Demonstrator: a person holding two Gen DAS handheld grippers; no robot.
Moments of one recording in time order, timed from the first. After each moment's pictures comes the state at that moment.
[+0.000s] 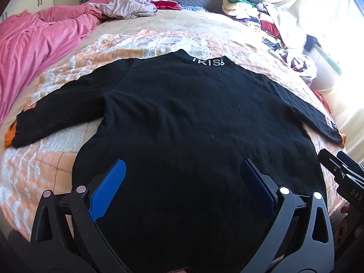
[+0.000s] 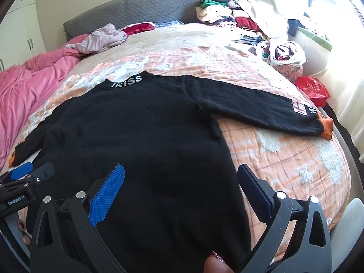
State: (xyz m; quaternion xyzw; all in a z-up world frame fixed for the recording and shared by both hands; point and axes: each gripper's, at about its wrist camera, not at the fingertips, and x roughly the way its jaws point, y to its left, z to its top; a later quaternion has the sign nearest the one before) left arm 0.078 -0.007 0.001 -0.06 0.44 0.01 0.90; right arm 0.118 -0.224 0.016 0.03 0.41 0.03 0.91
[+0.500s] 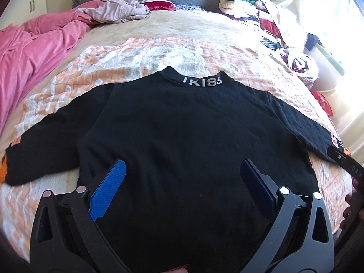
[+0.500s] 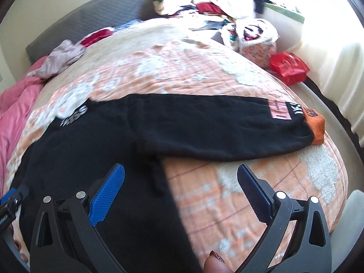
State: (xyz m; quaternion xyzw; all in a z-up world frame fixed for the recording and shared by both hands) left arm 0.158 -0.020 0.014 -0.05 0.44 0.00 0.89; right arm 0.207 -0.310 0.010 0.11 0.43 -0.08 0.89
